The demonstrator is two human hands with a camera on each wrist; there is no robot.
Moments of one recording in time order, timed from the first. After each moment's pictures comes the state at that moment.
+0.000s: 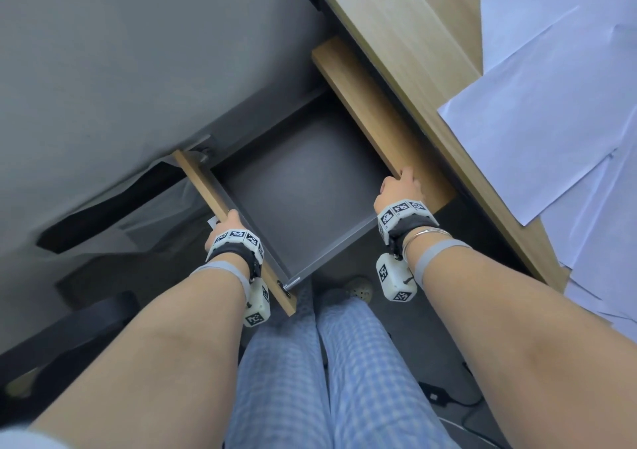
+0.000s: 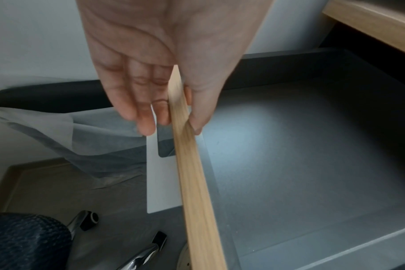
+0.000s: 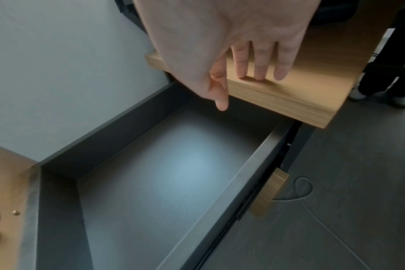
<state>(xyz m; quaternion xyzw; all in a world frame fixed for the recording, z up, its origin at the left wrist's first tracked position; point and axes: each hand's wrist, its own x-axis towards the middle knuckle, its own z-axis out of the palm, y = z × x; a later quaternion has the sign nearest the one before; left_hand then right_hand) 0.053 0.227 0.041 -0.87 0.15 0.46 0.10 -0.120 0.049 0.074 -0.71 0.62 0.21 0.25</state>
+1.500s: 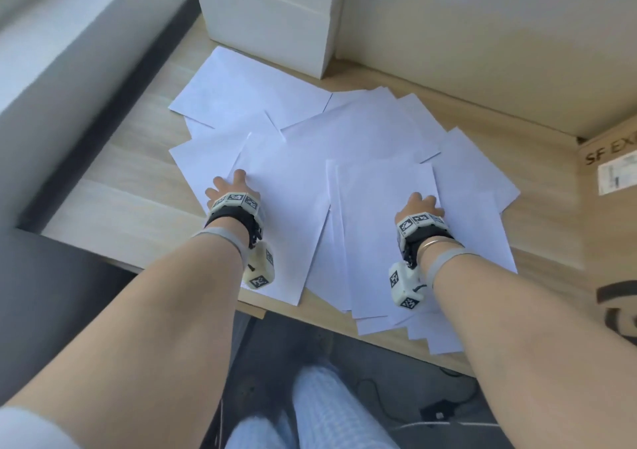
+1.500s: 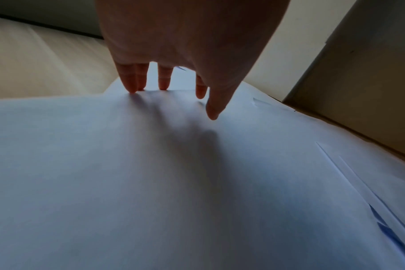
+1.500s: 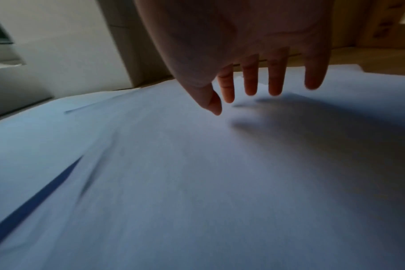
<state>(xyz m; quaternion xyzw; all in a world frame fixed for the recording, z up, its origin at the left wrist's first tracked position) -0.167 -0.177 0.164 -0.84 0.45 0.30 0.02 -0.445 -0.152 0.184 -0.44 0.86 0.15 0.21</state>
